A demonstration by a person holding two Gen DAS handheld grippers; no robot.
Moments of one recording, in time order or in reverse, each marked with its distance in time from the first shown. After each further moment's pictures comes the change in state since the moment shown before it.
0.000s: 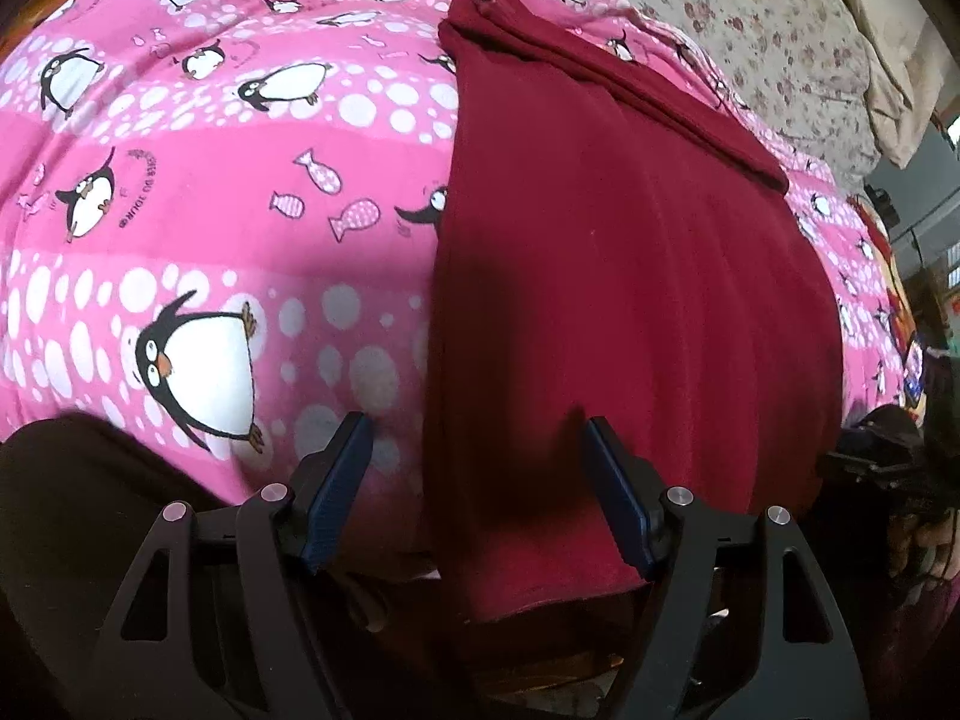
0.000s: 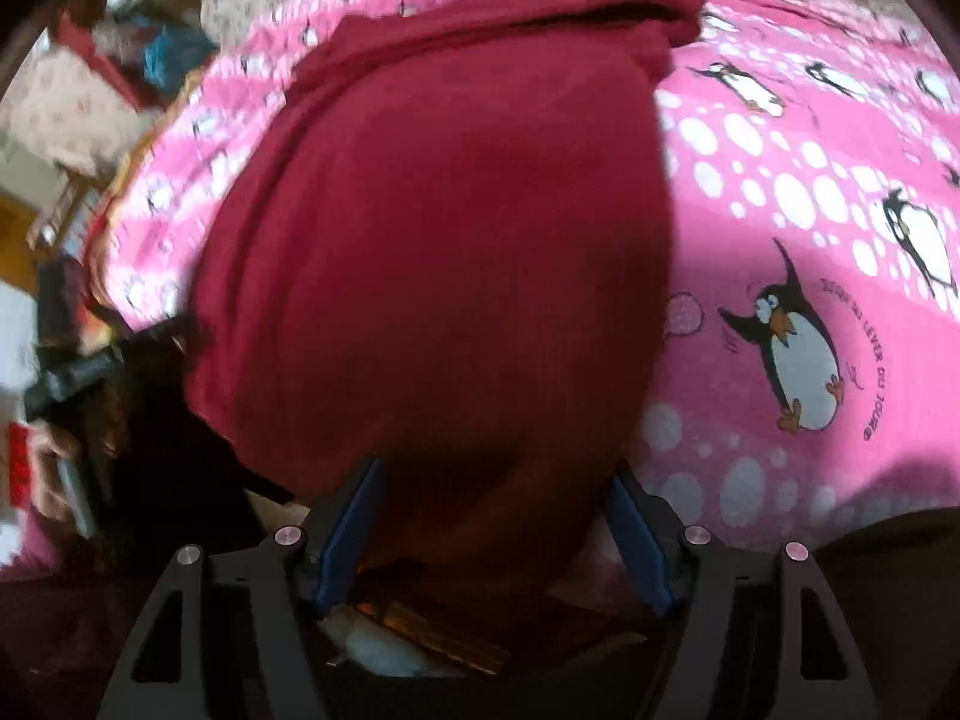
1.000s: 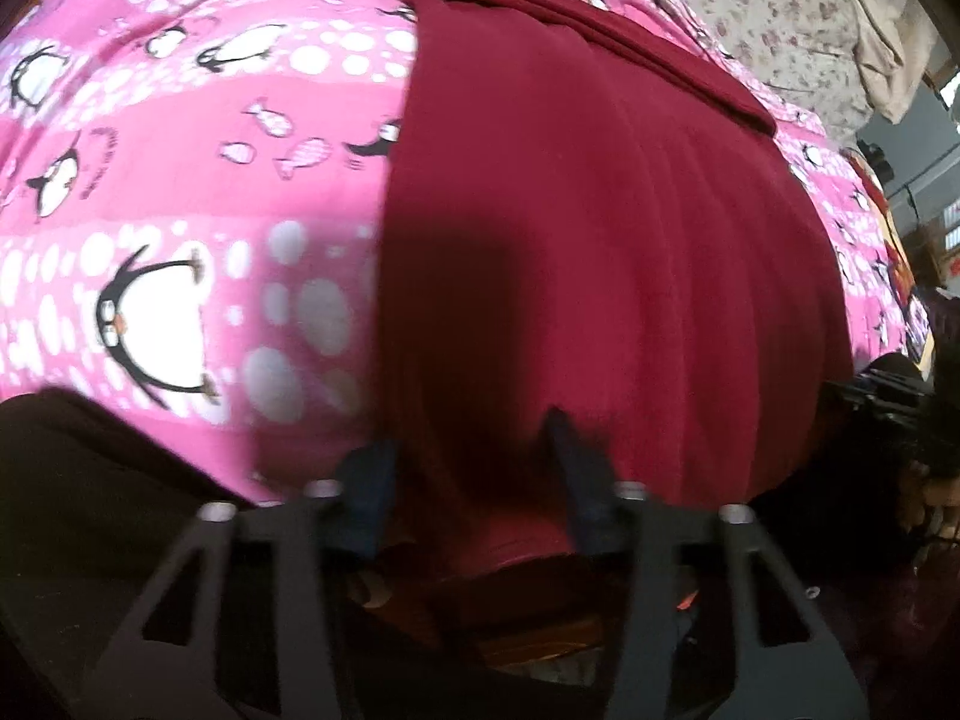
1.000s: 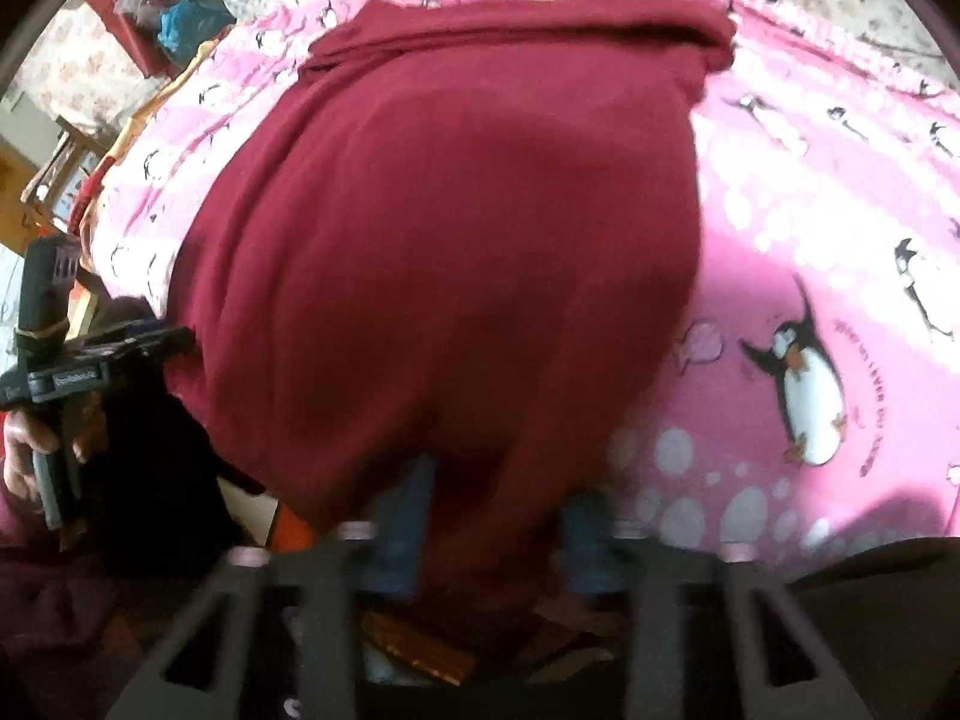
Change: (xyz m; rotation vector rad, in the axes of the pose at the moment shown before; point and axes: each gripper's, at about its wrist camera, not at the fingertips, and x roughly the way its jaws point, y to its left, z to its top) left arm 0.008 -0.008 -0.011 0.049 0.080 -0.025; right arm 0.000 0.012 0.006 -0.067 -0.041 -0.037
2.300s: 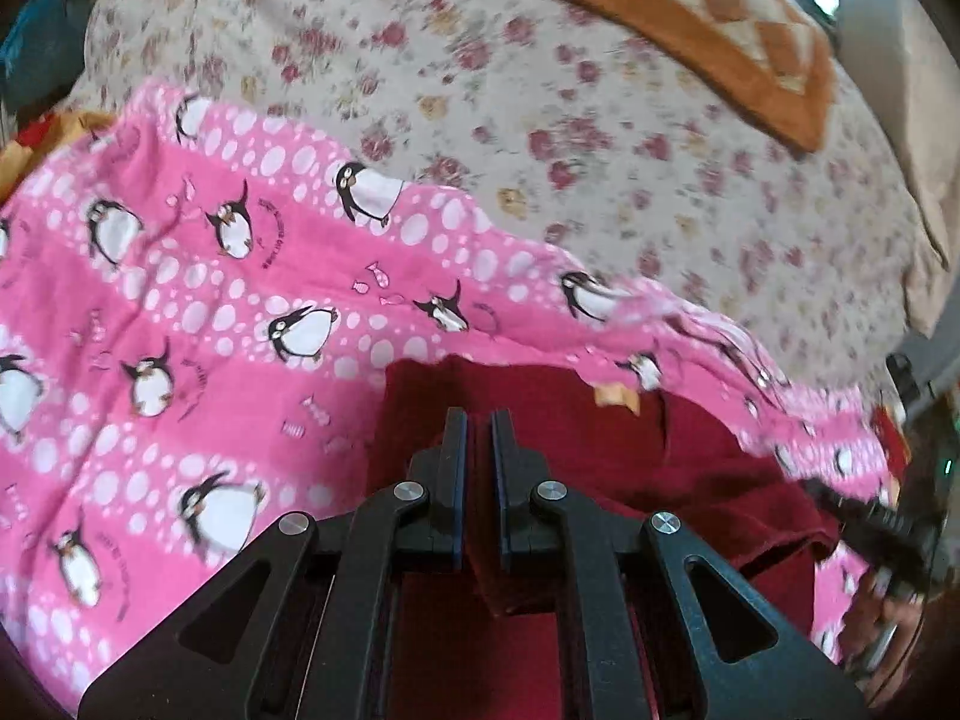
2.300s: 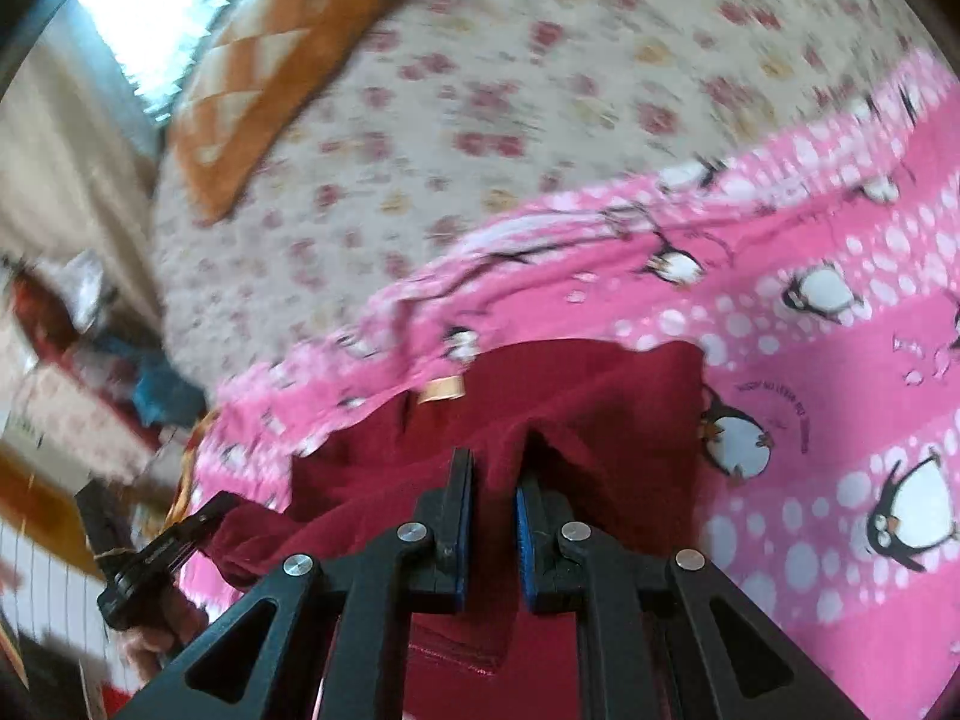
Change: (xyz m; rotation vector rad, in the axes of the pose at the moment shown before) left arm 0.017 0.003 0.317 -0.094 -0.379 0.019; right arm -0.007 -0.146 0.243 0.495 -0.449 0.199
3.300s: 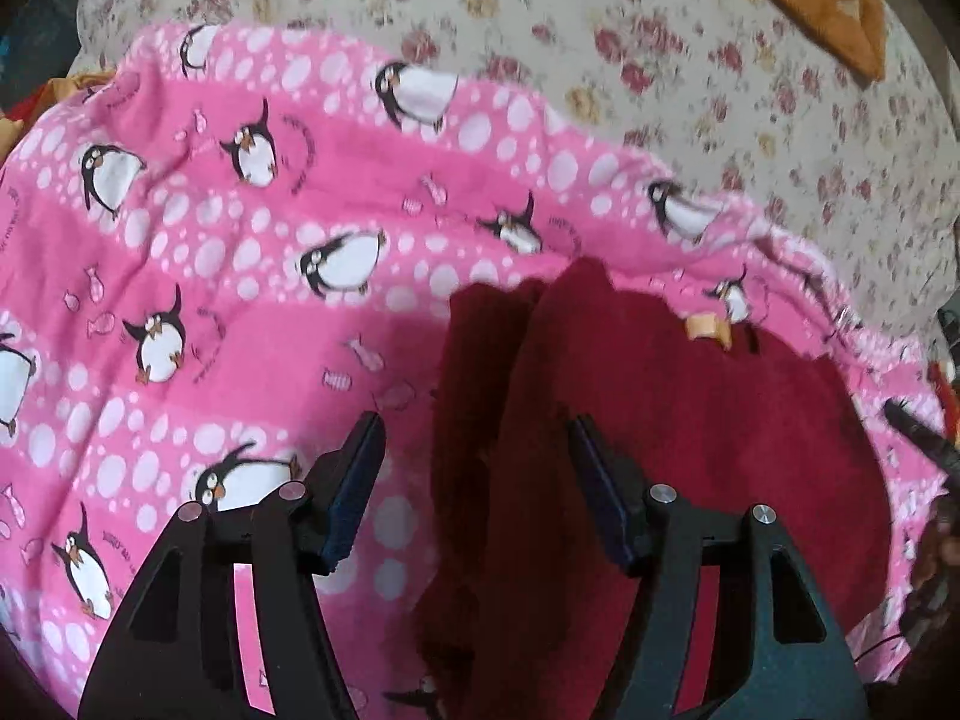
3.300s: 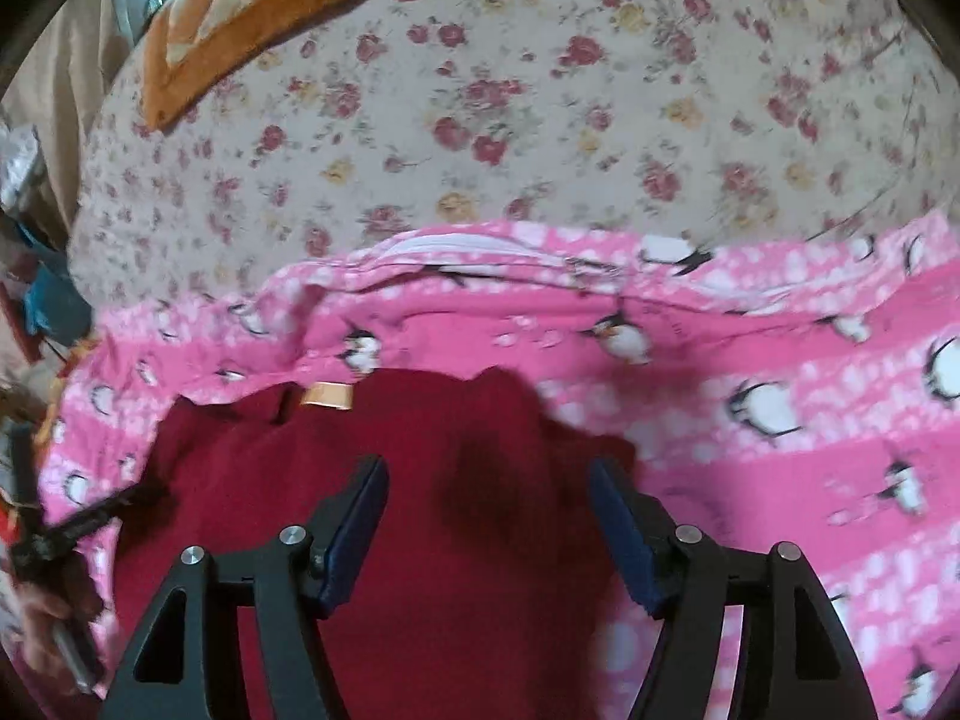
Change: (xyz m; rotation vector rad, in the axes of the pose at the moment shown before) left arm 0.033 0.023 -0.019 0.041 0.122 0.109; right arm 0.022 0.018 0.017 -0.300 0.004 -0.315
